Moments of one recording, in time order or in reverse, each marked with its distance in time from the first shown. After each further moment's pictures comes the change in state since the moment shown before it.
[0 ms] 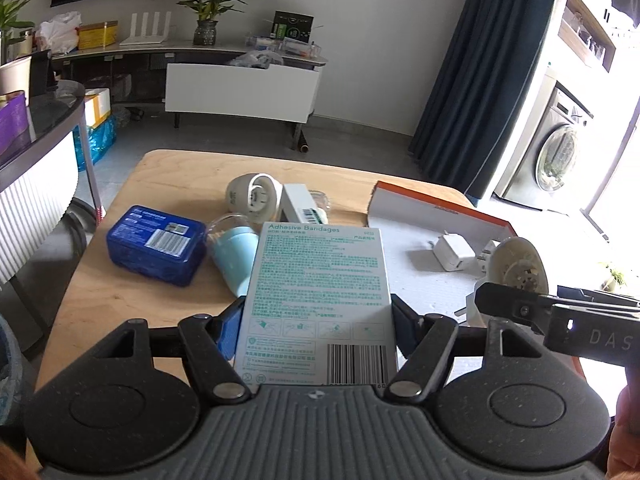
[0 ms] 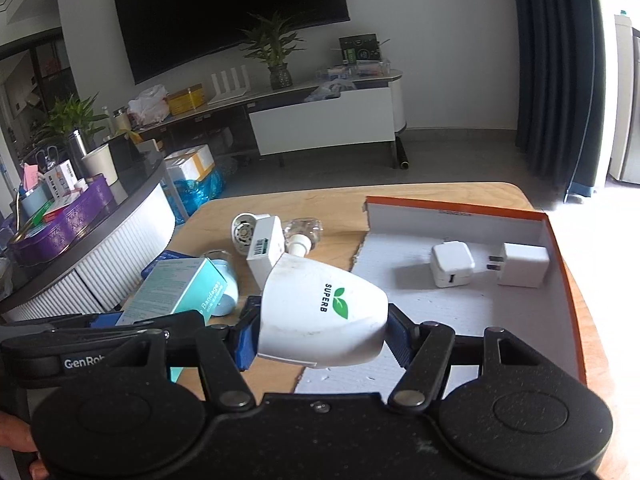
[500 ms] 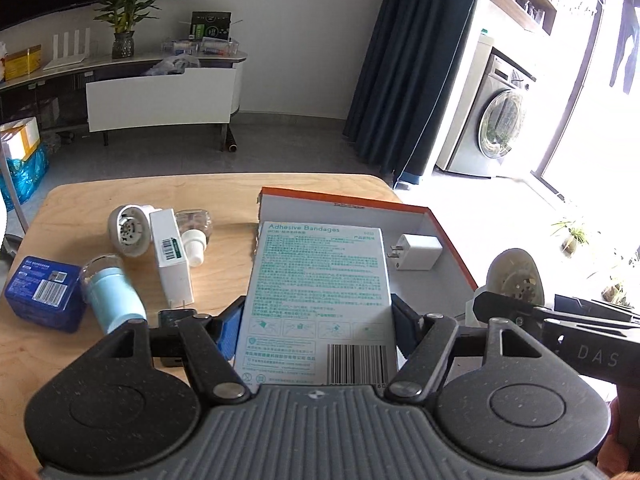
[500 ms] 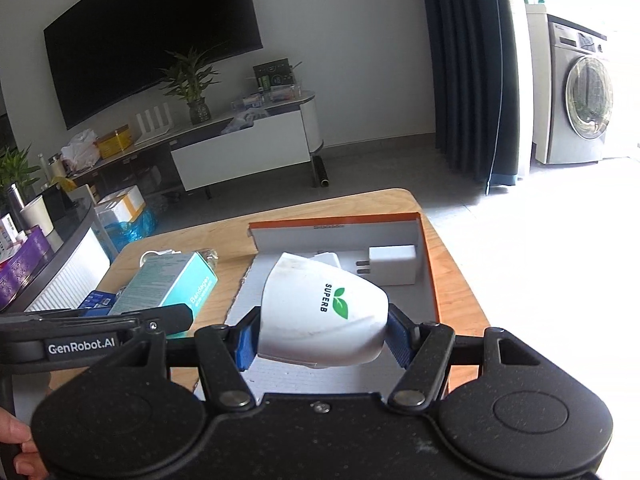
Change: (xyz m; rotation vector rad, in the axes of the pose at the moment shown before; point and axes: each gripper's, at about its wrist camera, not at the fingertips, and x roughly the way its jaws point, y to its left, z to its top) left arm 0.032 -0.072 0.014 0.135 0.029 -0.131; right arm -0.044 -0.071 -0.011 0.130 -0.075 -0.174
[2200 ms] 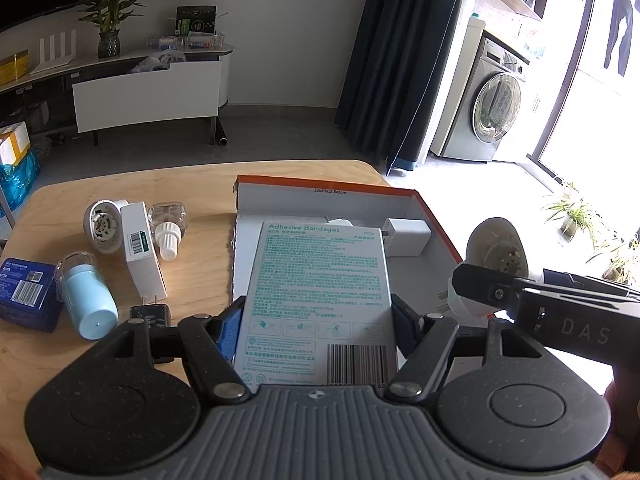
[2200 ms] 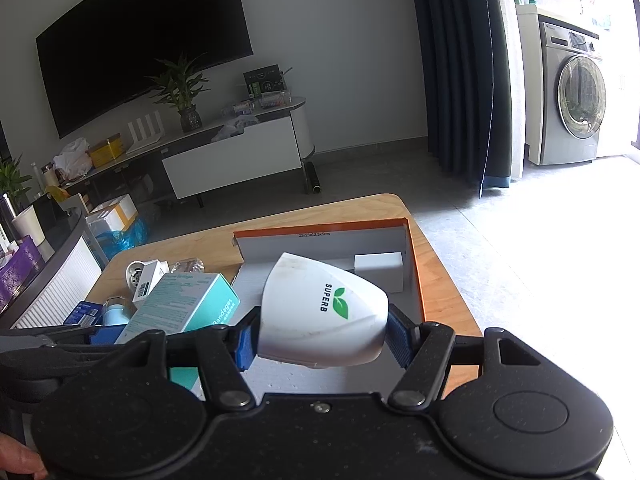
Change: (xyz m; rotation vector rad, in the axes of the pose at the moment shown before) left arm 0.015 -0.021 -0.003 0.029 0.027 0.003; right arm 0.002 -0.011 0.002 0.013 -0.018 -0.014
